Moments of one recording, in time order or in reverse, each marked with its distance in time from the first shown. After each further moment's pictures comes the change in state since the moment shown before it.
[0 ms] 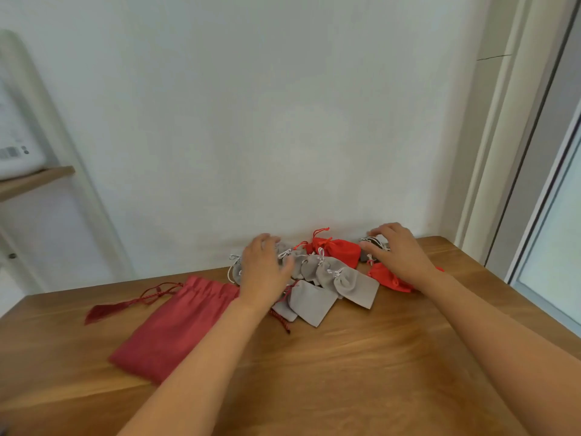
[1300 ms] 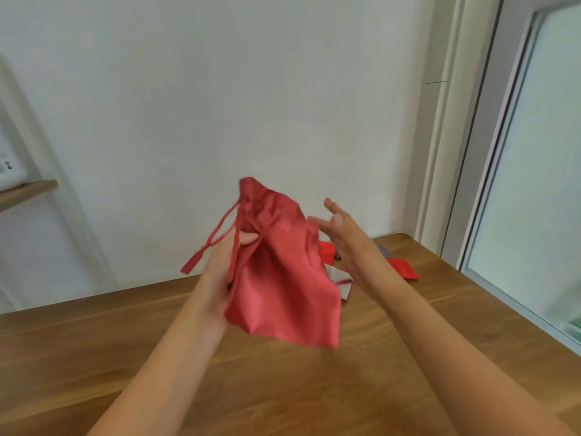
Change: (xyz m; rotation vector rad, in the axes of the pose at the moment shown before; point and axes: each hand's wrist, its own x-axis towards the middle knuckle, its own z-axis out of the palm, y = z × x) left_hand -0.042 0.060 -0.112 -1.579 -0.390 -0.390; right_hand -0.066 -0.121 -0.040 0.996 -0.186 0.094
